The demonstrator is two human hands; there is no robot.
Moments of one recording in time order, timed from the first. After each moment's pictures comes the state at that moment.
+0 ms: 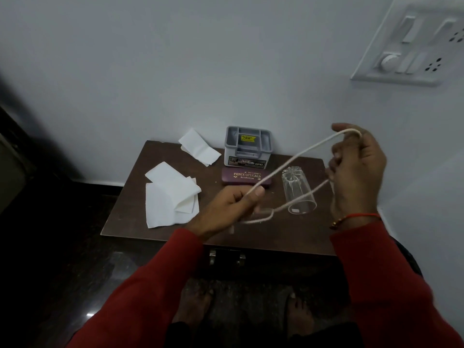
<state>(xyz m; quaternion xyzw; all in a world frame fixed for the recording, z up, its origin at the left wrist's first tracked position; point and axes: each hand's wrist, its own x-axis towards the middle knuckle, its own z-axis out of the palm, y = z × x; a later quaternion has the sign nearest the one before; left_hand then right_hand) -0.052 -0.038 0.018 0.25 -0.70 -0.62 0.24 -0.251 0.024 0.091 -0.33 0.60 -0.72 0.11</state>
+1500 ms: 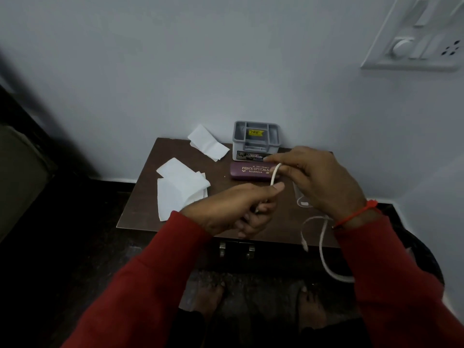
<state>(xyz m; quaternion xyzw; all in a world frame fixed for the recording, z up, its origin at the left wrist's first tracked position) -0.043 -0.015 0.082 0.23 -0.62 -0.75 0.00 -0.225 0.031 0.094 -0.68 0.67 -0.28 0.10</state>
